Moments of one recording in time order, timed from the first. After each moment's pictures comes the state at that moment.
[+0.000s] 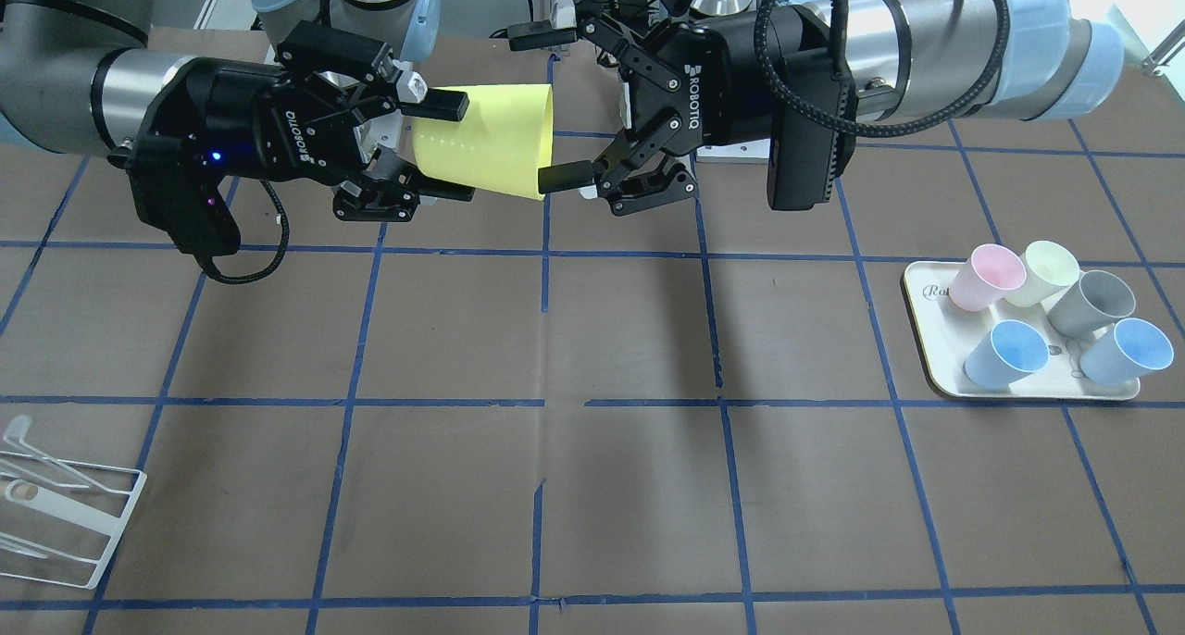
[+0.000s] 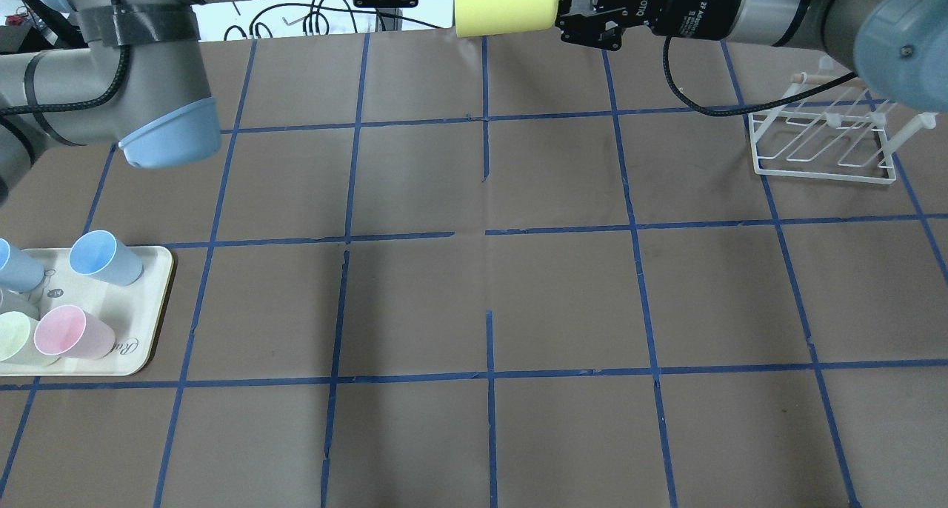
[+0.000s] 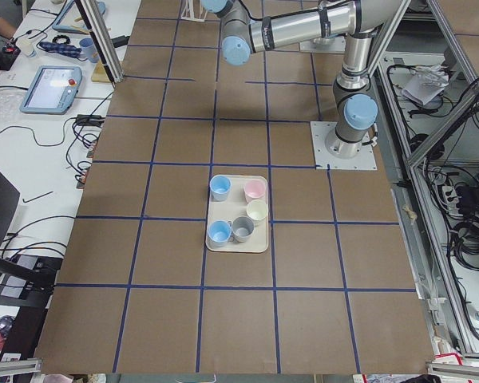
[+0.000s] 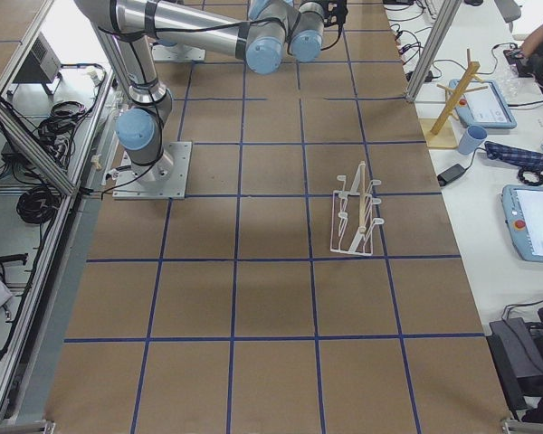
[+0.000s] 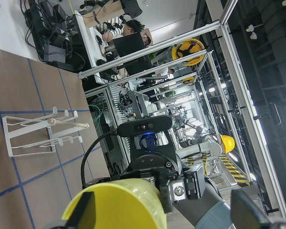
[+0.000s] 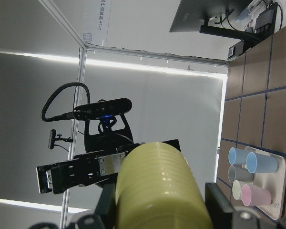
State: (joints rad) left arm -1.55 -1.76 -1.66 -0.40 0.17 -0.60; right arm 1.43 -1.50 1.66 -1.22 0.03 -0.64
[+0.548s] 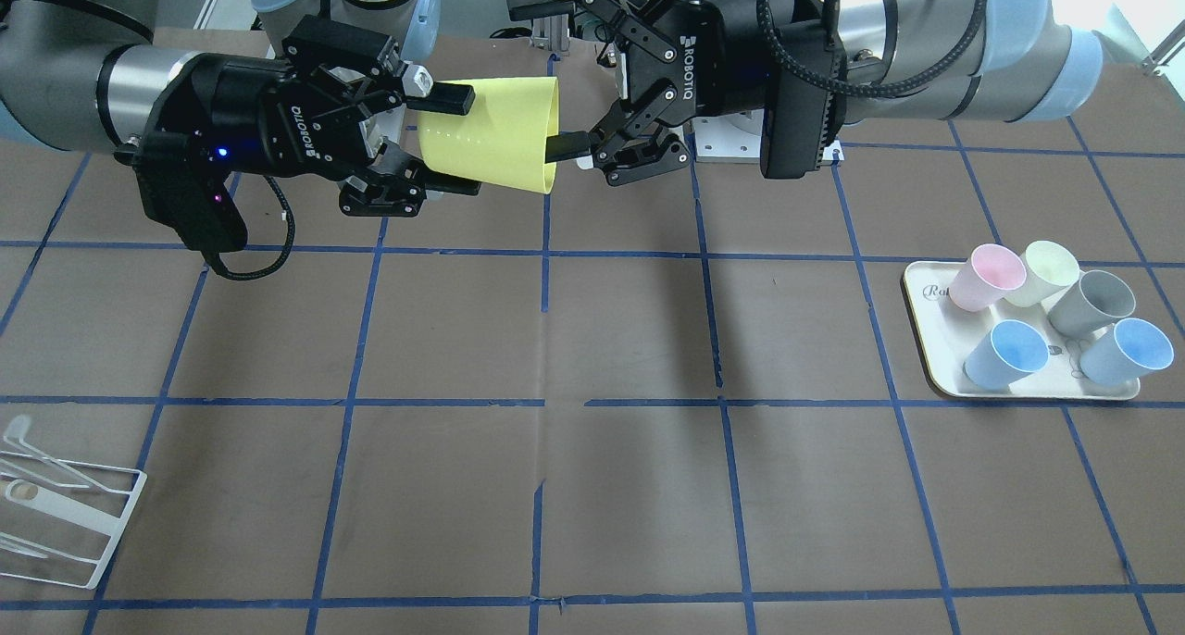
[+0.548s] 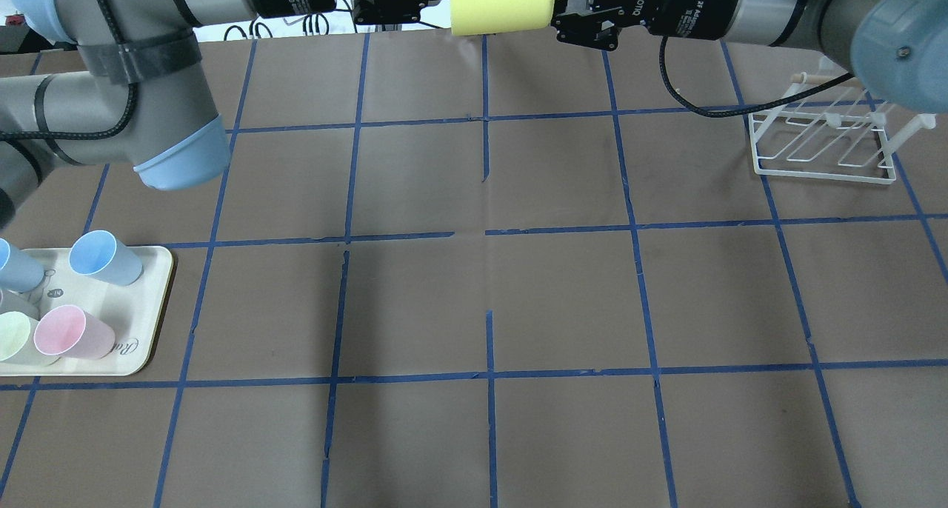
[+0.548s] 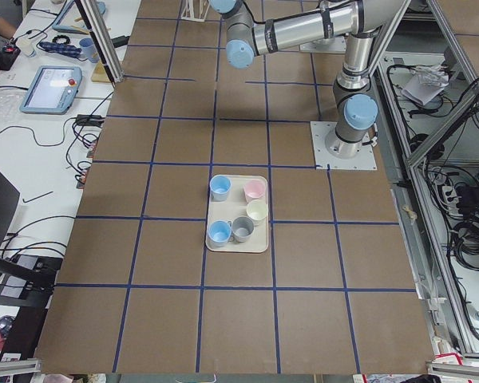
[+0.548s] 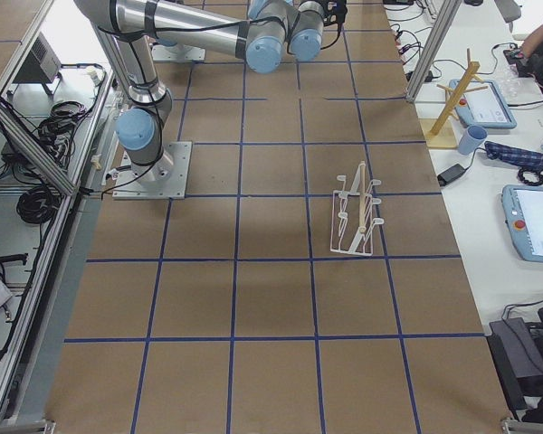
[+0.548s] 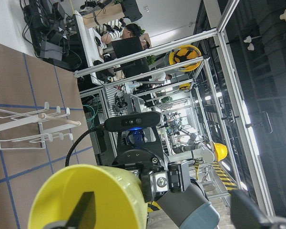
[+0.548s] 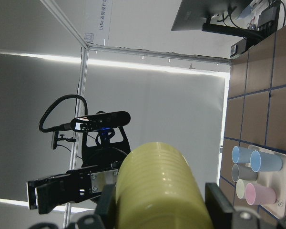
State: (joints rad) left arm -1.55 -1.76 -1.72 -0.21 0.18 -0.74; right arm 1.43 -1.50 1.66 -1.22 0.03 -0.64
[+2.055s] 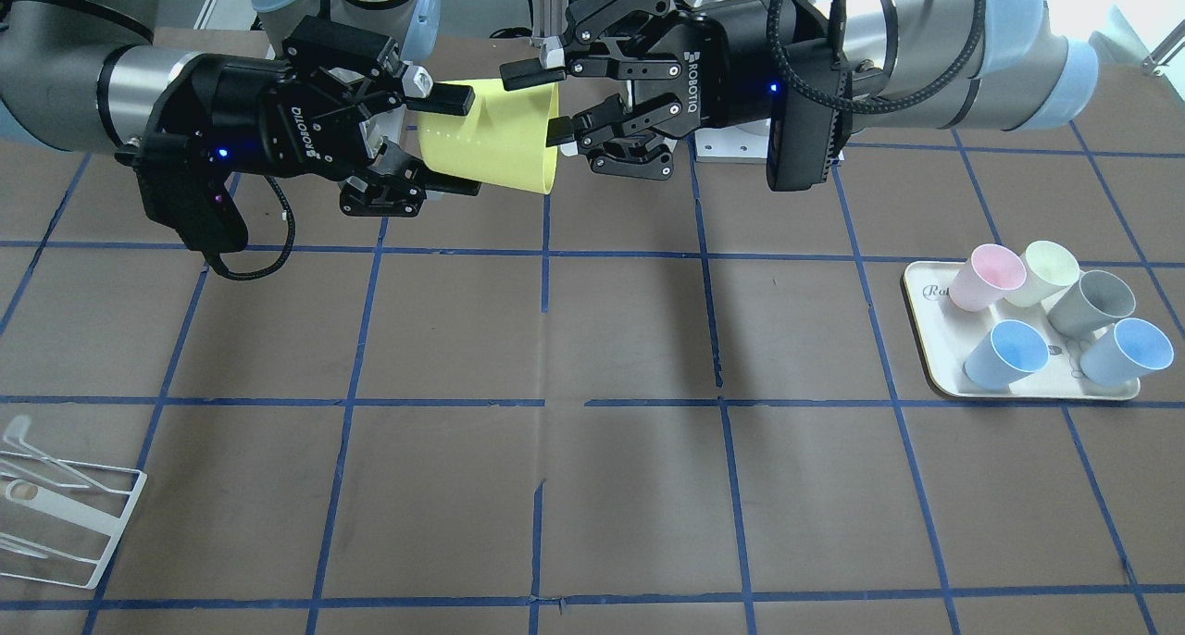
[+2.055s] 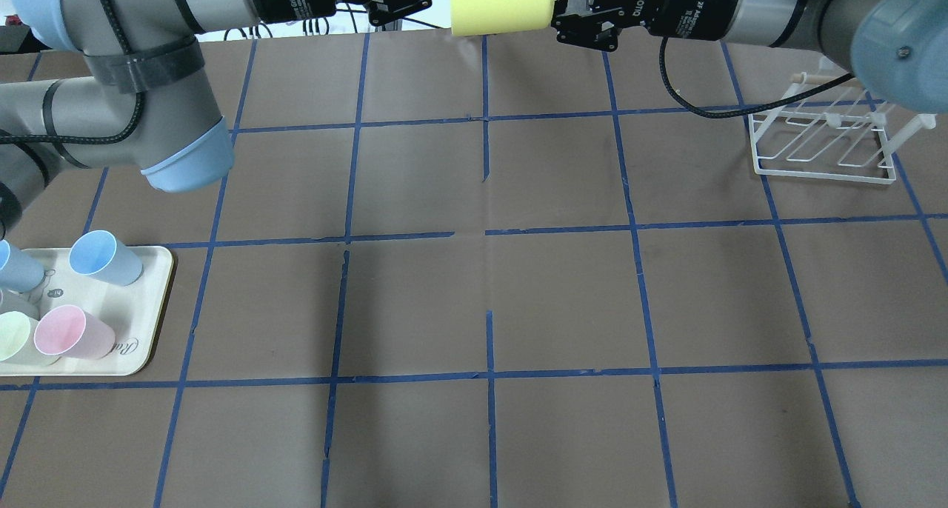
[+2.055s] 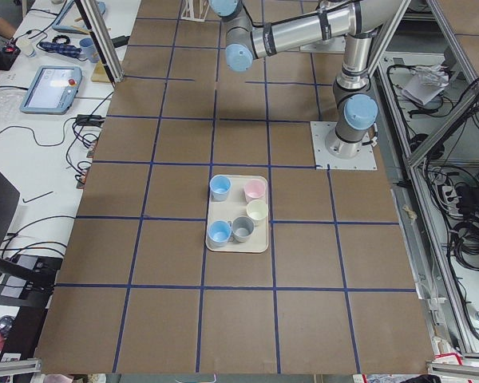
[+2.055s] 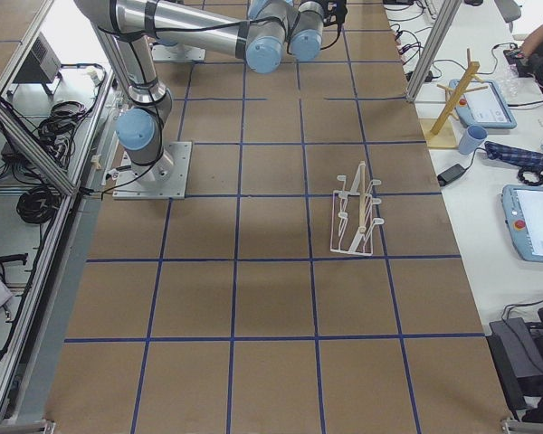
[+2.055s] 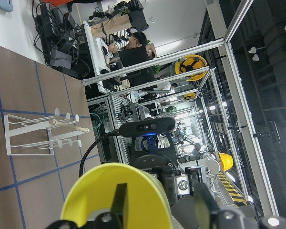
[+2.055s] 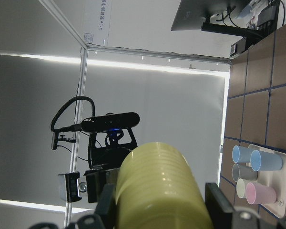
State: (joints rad) left arm -1.55 -1.77 -1.72 -0.17 0.21 -0.81; right arm 1.43 -1.50 1.66 -1.22 0.03 -0.64
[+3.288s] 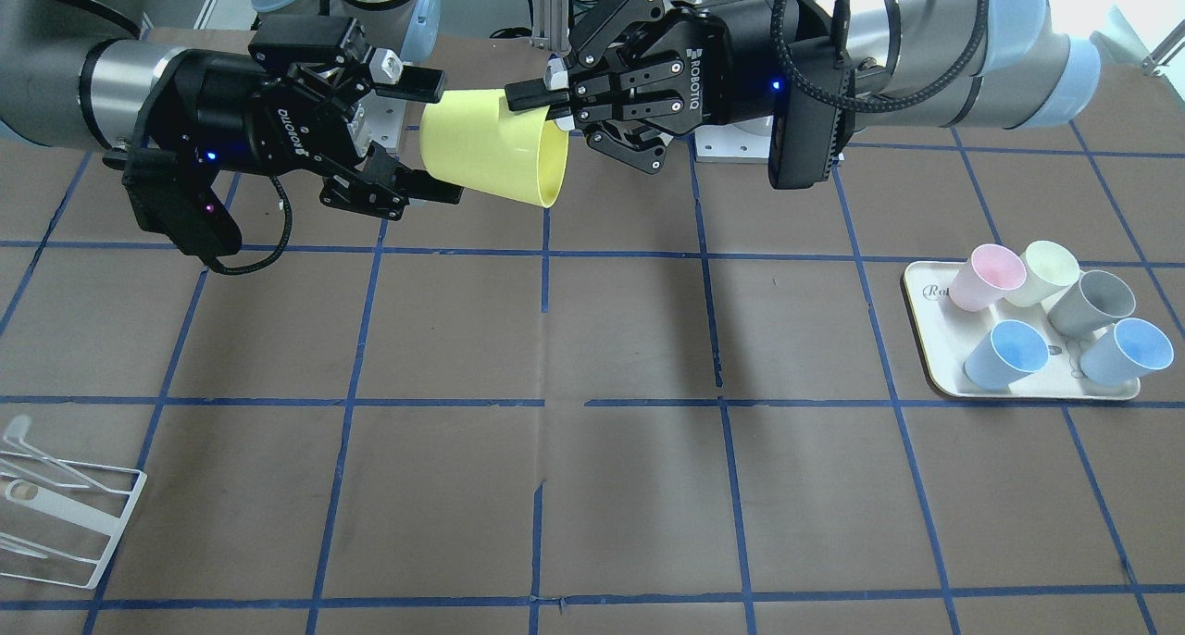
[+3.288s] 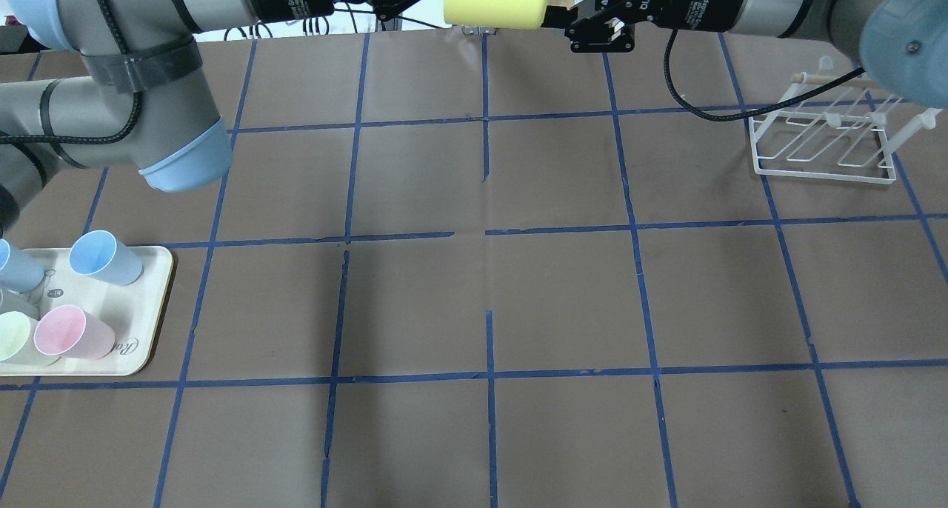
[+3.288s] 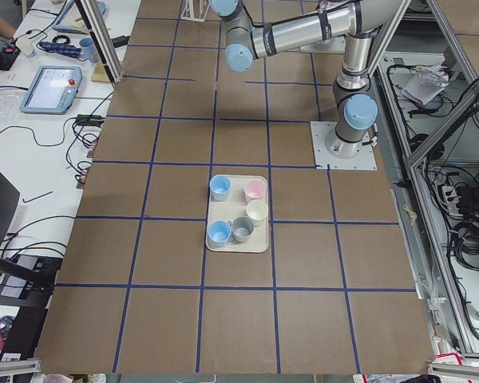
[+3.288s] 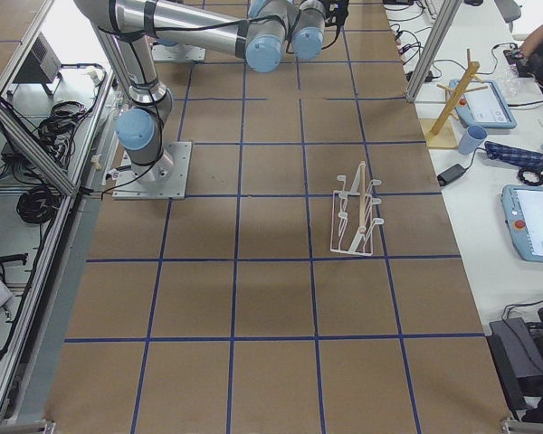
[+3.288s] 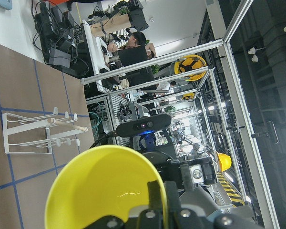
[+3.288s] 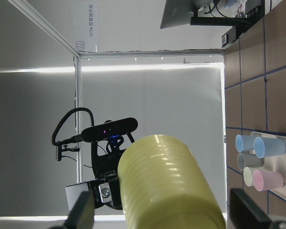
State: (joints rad) left arm -1.54 -1.76 -1.72 -0.17 0.21 -0.83; right arm 1.41 -1.50 1.65 -1.26 -0.01 -0.47
